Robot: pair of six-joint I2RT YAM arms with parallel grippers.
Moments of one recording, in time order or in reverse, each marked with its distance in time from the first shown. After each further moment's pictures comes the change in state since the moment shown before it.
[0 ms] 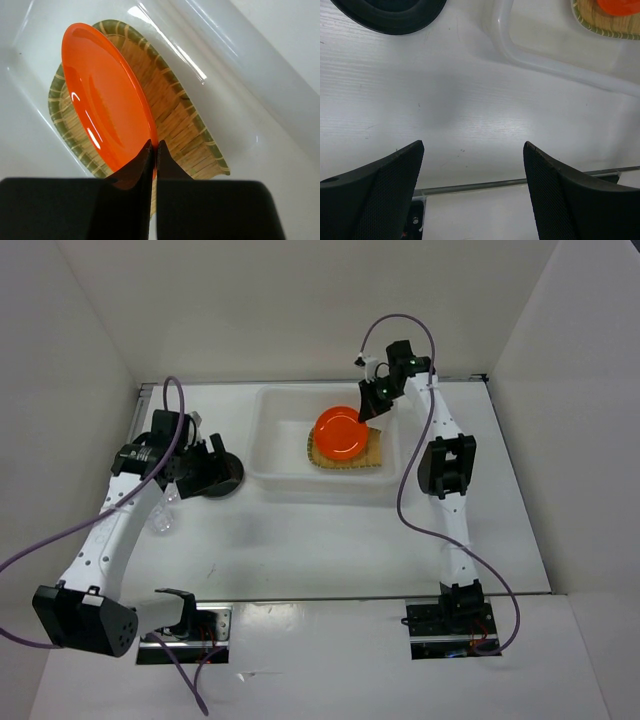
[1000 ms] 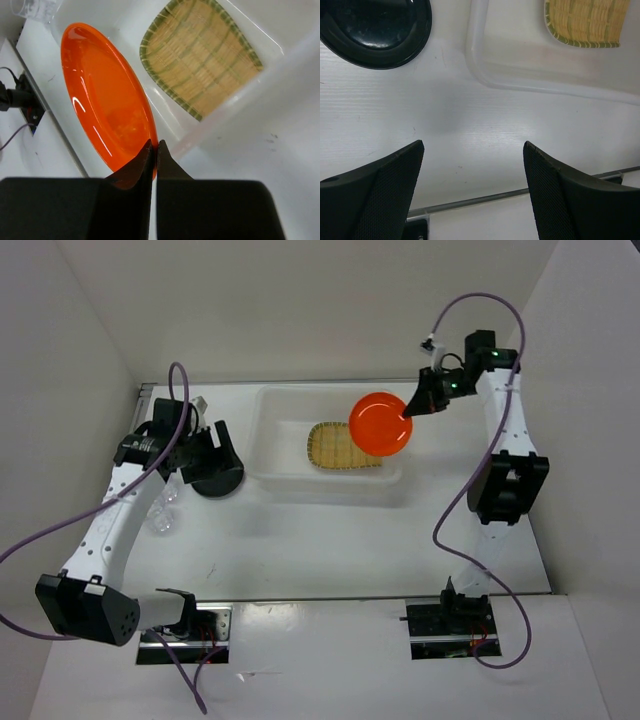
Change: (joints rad) left arm -0.014 0.064 0.072 0.065 0.014 0.055; right arm -0.301 -0.559 -0.485 -0.133 -0.317 -0.129
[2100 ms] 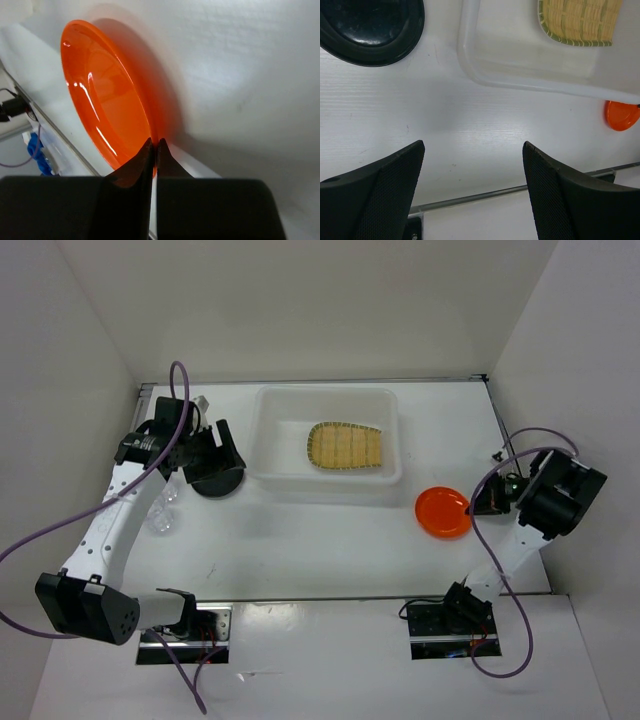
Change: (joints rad) left arm -0.013 0.006 0.018 -0.018 0.006 -0.026; right arm -0.549 0.097 -0.780 0.180 0.164 -0.227
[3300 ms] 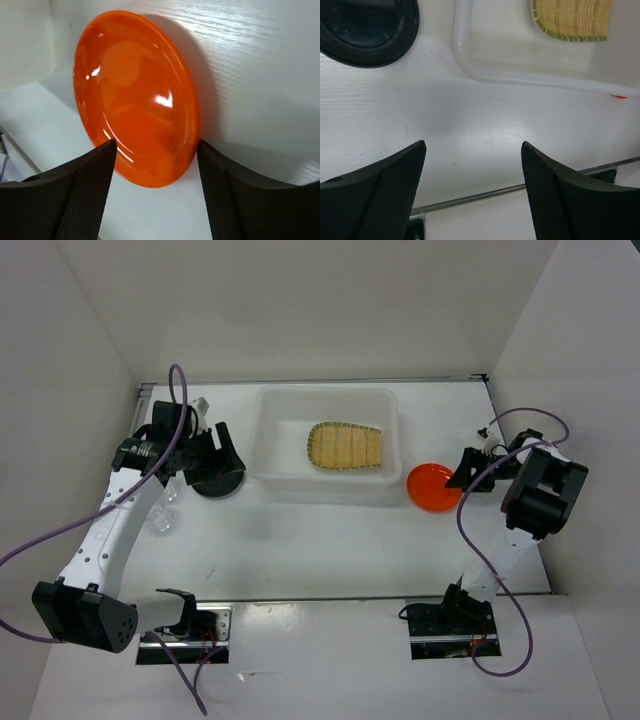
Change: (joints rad) left arm 0.000 -0.040 -0.030 0.020 0.021 0.021; right arm 0.158 -0.095 -0.025 0.283 -0.009 0.171
